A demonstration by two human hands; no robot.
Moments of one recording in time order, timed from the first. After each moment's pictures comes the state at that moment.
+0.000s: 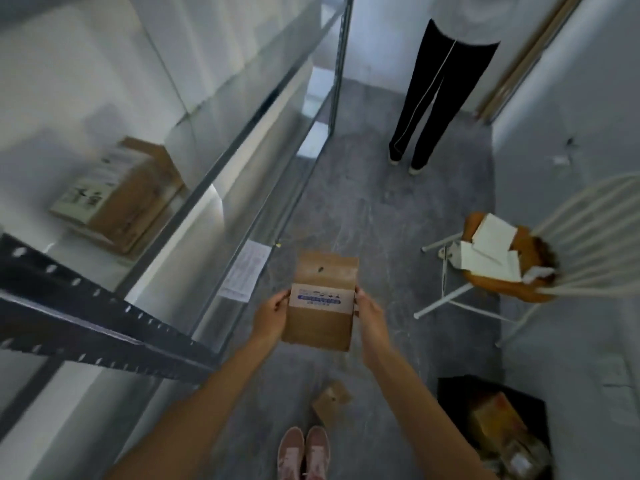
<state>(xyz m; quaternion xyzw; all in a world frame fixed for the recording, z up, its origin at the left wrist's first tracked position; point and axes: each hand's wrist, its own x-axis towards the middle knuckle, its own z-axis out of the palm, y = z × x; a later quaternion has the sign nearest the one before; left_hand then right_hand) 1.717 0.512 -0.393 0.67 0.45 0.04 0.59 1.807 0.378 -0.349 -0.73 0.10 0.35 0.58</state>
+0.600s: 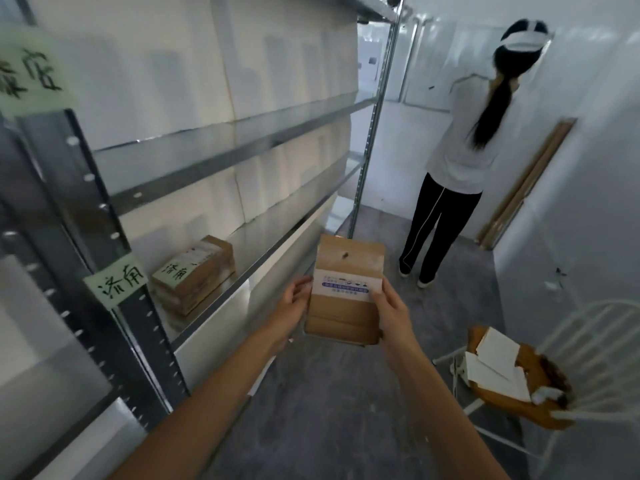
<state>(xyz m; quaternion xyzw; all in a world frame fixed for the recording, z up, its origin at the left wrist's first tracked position) 1.708 0.522 -0.200 0.61 0.29 0.20 0.71 1.806 0.386 -0.174 -0.69 -0.12 0.23 0.67</state>
